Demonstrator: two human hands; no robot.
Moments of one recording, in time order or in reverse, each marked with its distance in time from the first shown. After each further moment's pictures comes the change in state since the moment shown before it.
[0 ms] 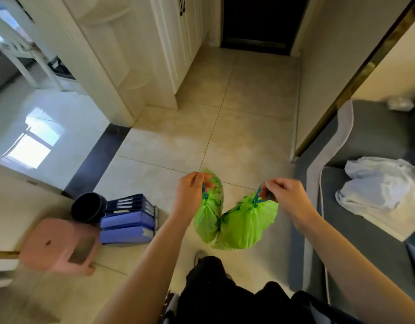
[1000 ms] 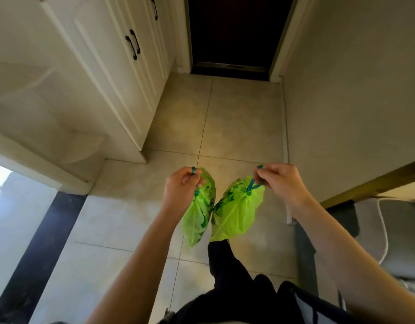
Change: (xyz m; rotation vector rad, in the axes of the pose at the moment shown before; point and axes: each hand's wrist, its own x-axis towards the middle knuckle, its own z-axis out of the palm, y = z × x) left_hand 0.568 0.201 0.106 -0.018 -0.102 0.013; right_hand 0.563 -0.239 -0.019 0.096 0.114 0.003
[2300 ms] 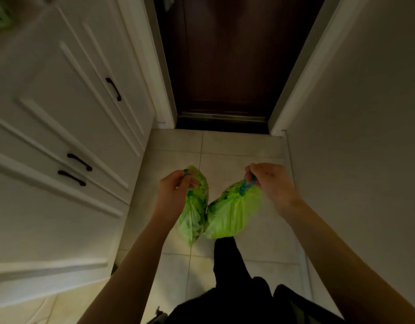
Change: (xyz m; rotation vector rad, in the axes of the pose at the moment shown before) left_hand 0.704 0.240 0.125 0.094 -0.015 0.154; right_hand 0.699 -0.270 0.026 0.093 0.068 -0.014
